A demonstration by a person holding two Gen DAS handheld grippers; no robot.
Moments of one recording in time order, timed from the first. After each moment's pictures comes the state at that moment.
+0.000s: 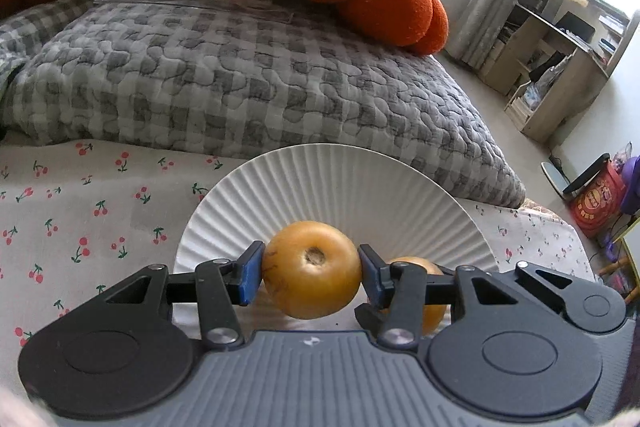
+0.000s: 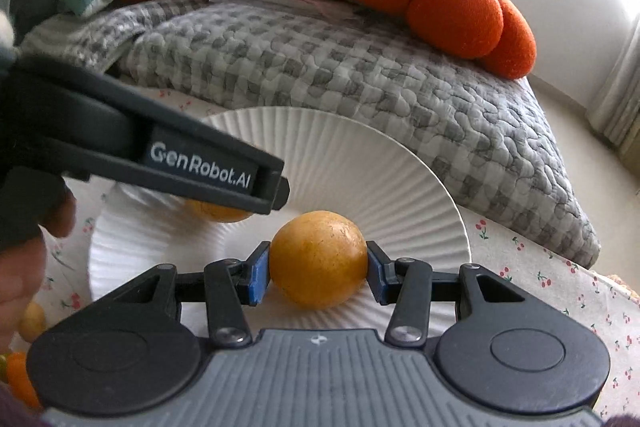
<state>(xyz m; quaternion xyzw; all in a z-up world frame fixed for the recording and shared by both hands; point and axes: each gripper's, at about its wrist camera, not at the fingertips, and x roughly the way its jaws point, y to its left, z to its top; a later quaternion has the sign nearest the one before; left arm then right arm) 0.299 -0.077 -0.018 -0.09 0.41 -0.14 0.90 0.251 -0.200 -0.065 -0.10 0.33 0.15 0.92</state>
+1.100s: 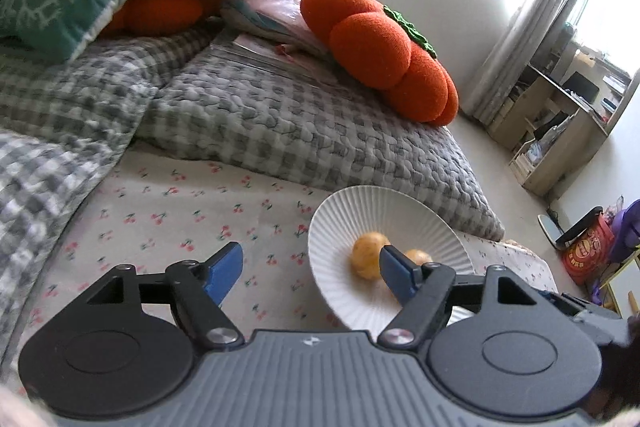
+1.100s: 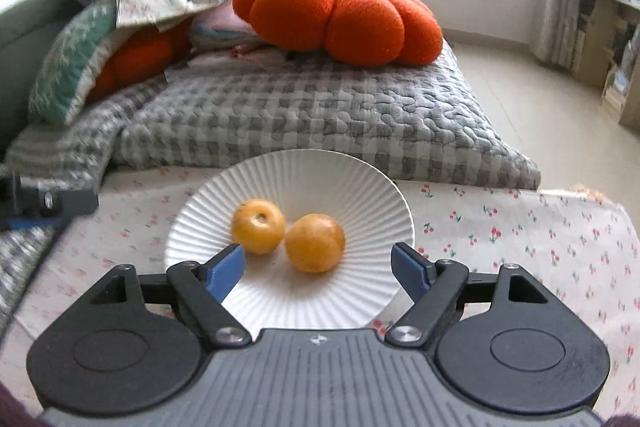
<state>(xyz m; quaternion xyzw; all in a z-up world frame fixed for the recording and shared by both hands) 0.195 0.017 0.050 -0.14 0.36 -0.10 0.92 0.181 -0.226 -0.005 0.08 0.34 0.08 0.94</state>
